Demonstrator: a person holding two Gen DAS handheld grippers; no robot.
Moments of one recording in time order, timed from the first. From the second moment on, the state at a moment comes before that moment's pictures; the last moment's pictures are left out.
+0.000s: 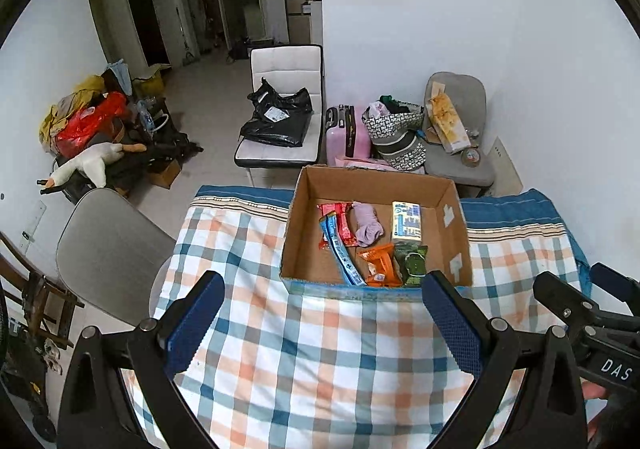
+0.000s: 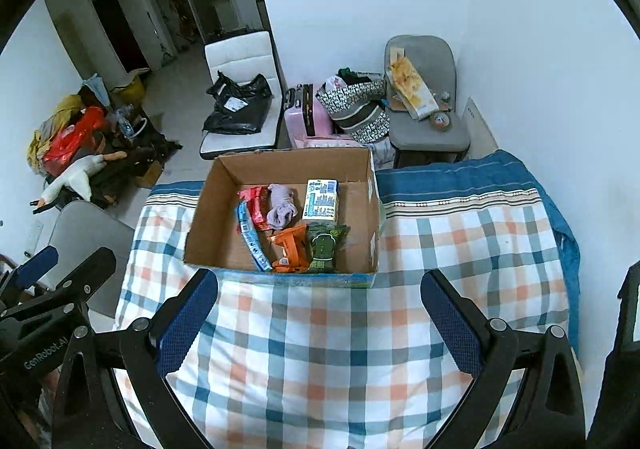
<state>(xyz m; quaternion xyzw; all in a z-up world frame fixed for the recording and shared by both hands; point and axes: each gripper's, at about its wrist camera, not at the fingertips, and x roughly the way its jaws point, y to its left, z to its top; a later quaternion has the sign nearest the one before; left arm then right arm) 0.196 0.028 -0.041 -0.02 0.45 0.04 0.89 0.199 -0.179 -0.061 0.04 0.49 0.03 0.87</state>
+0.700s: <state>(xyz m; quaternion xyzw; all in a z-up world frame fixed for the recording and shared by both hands) 0.156 0.030 -0.001 -0.02 0.44 0.03 0.90 0.136 -0.175 0.002 0.03 0.45 0.03 0.89</state>
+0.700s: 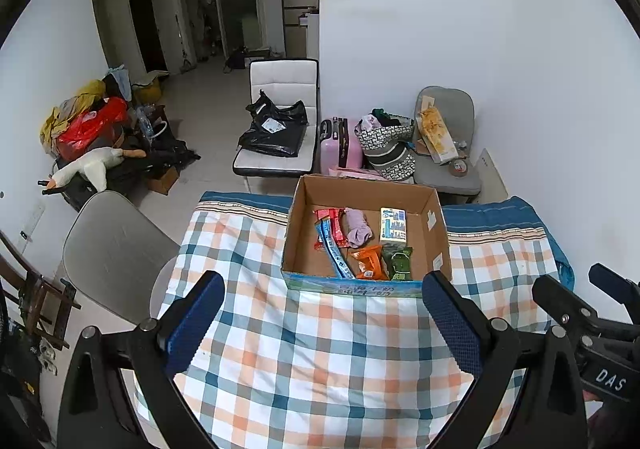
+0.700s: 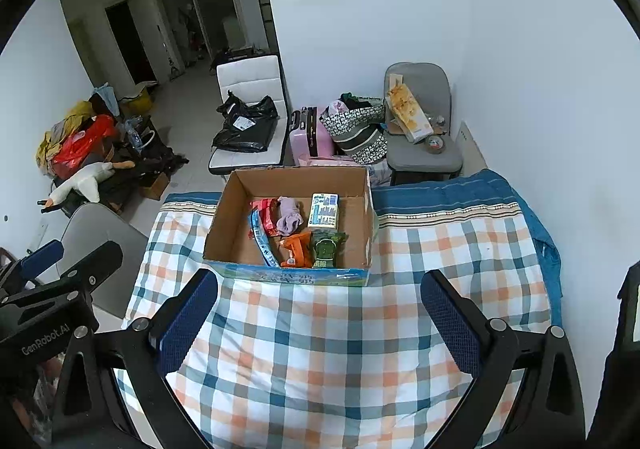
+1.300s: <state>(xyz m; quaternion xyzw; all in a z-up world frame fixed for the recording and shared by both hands) 0.152 0.031 0.003 -0.02 0.43 0.03 0.90 0.142 -0.172 0.005 0.03 0.45 0.01 0.89</state>
